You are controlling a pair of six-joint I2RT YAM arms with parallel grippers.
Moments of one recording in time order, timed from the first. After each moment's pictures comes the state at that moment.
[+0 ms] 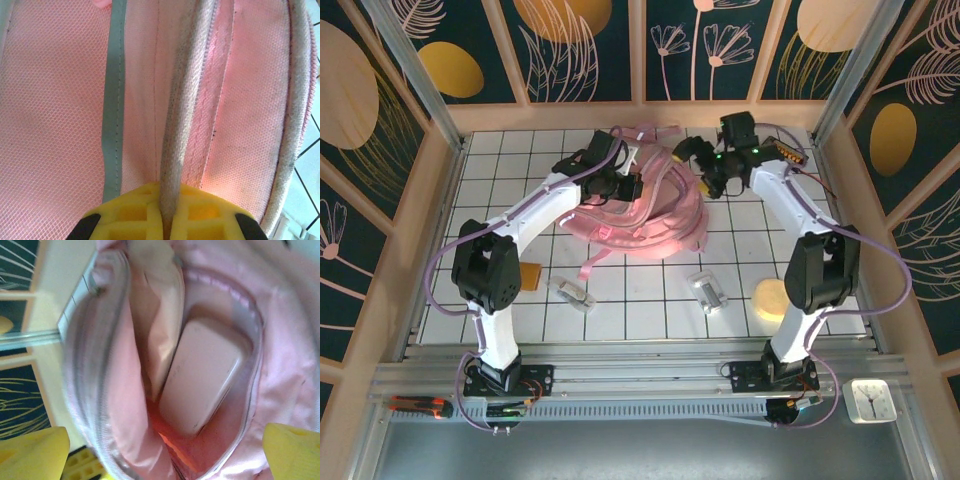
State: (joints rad) left arm -0.54 1.91 1.64 -0.58 0.25 -0.28; right arm 0.27 1.78 1.61 -0.67 -0.42 0.93
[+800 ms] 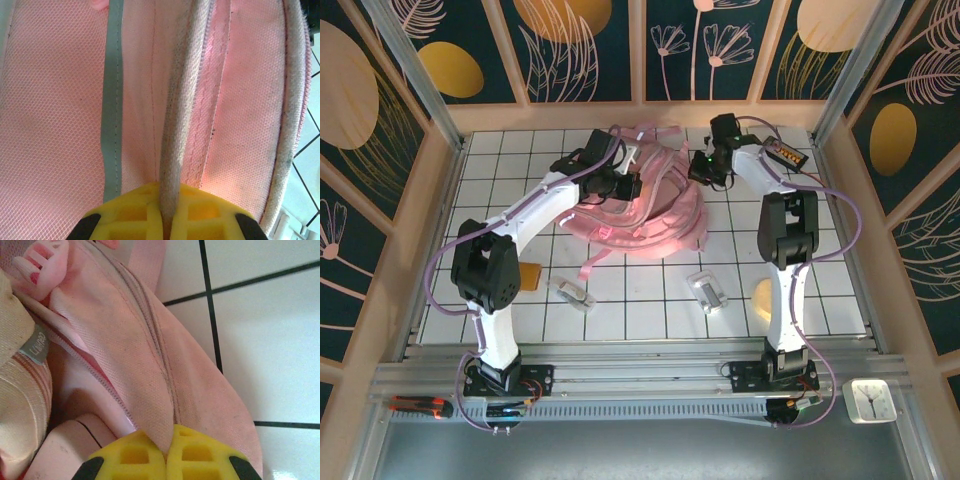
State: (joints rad) left arm -0.52 1.91 1.64 -0.58 0.27 -0.26; right arm 0.24 2.22 1.91 -0.77 -0.31 0.47
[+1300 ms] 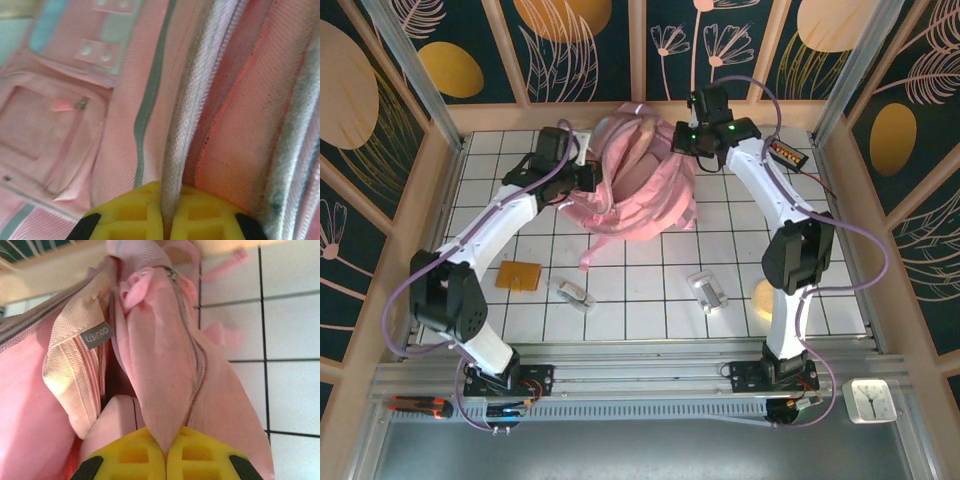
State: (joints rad) left arm -0.36 1.61 1.38 -0.41 0.18 -0.24; right arm 0.40 1.95 1.99 -0.77 -0.10 0.44
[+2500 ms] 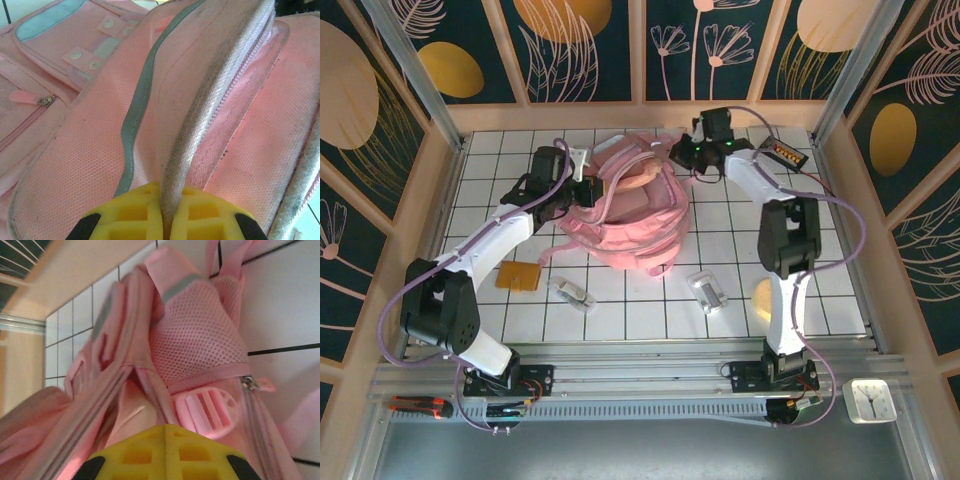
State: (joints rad) left arm -0.37 1.56 1.18 -0.23 0.30 -0.29; right arm 0.31 2.15 1.83 -0.43 -0.42 0.67
